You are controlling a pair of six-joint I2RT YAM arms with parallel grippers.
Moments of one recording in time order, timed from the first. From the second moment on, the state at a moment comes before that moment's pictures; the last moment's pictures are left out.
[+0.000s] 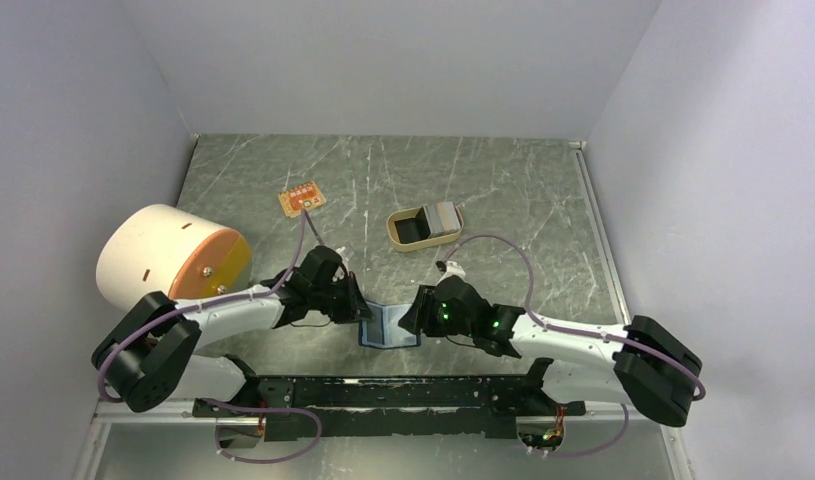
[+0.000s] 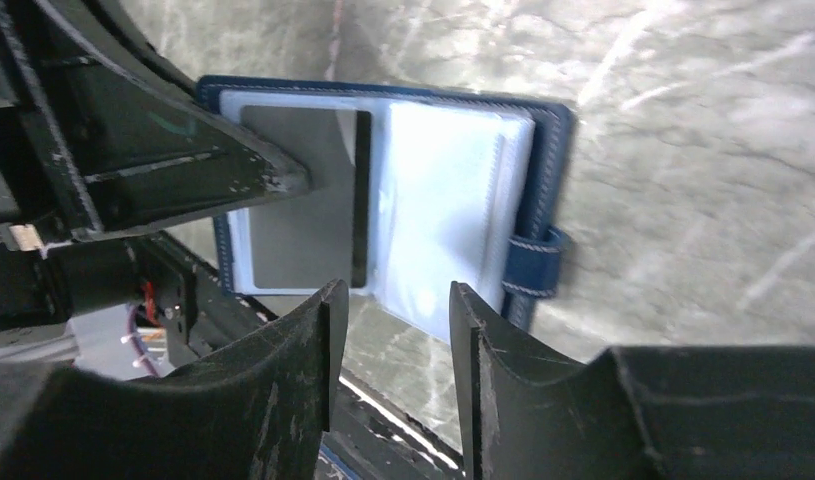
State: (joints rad) left arm -0.71 1.32 0.47 0.03 0.33 -0.91; right arm 0.99 1.16 0.39 0.11 0.03 0.94
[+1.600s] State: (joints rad) left arm -0.69 1.40 0.68 -0.14 0.45 -0.81; right arm 0.97 1.15 0.45 0.06 0.08 0.70
